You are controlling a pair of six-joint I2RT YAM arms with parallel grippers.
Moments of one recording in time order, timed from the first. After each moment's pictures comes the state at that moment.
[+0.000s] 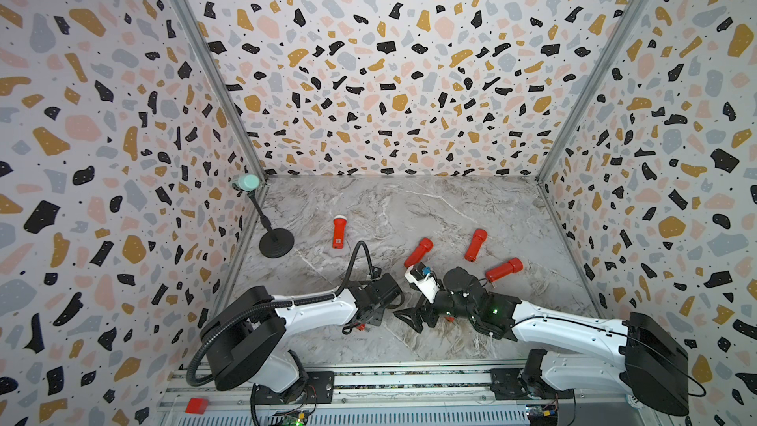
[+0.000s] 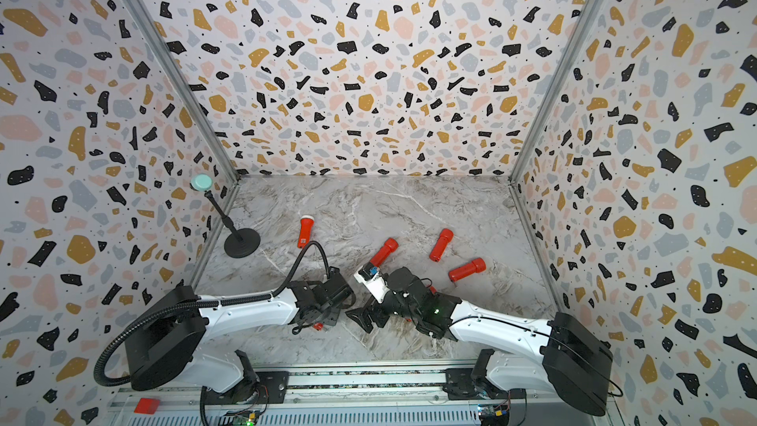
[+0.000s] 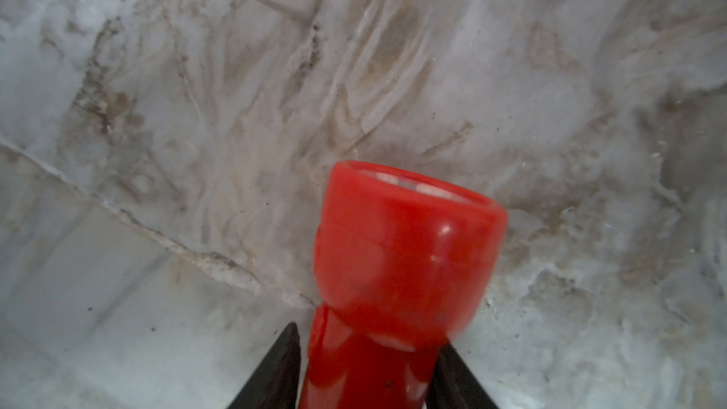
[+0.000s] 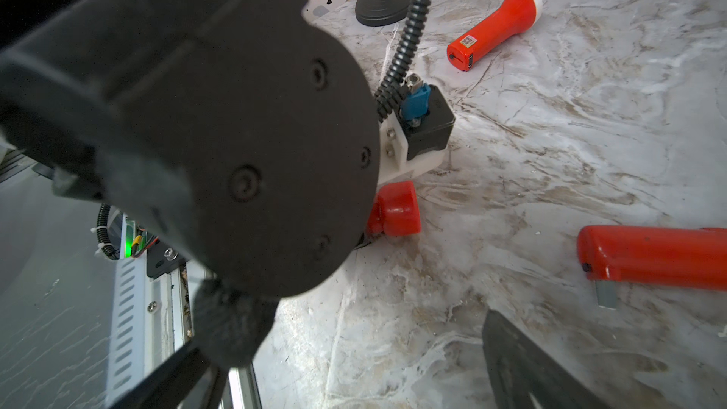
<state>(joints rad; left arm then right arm) -0.93 1.47 0.70 -0.58 -0.30 -0.63 1.03 1.18 0.58 0.11 -0.21 0.15</state>
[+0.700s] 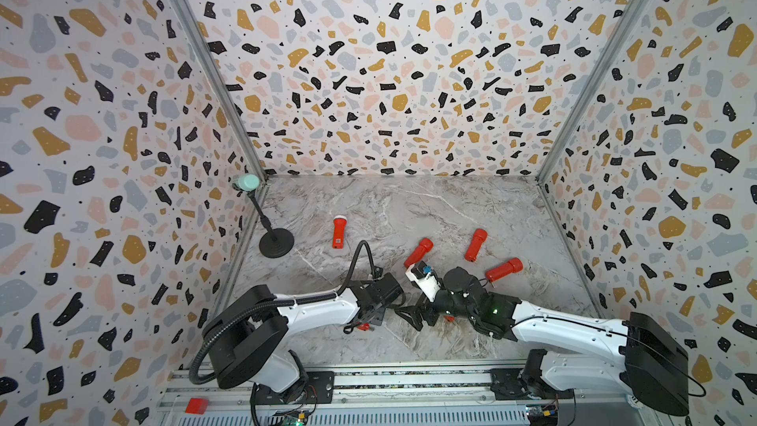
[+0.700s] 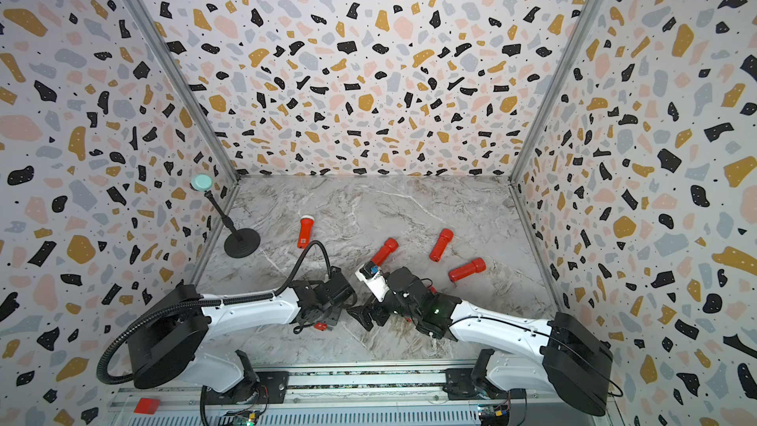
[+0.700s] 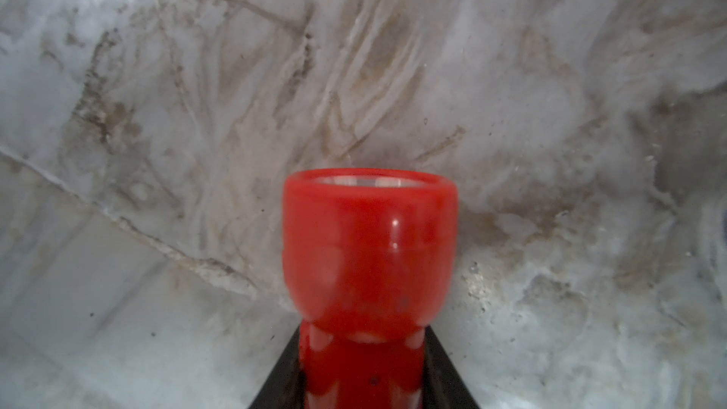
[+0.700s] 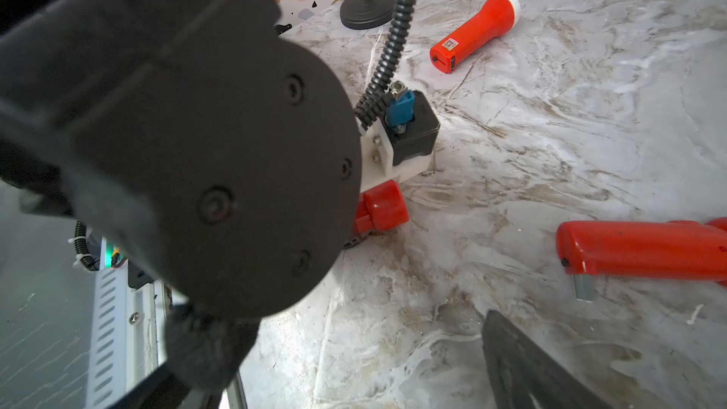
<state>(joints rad) -0.94 1.48 0.72 -0.59 -0.30 -0.63 1.03 1.18 0.57 0.11 -0.16 0.16</state>
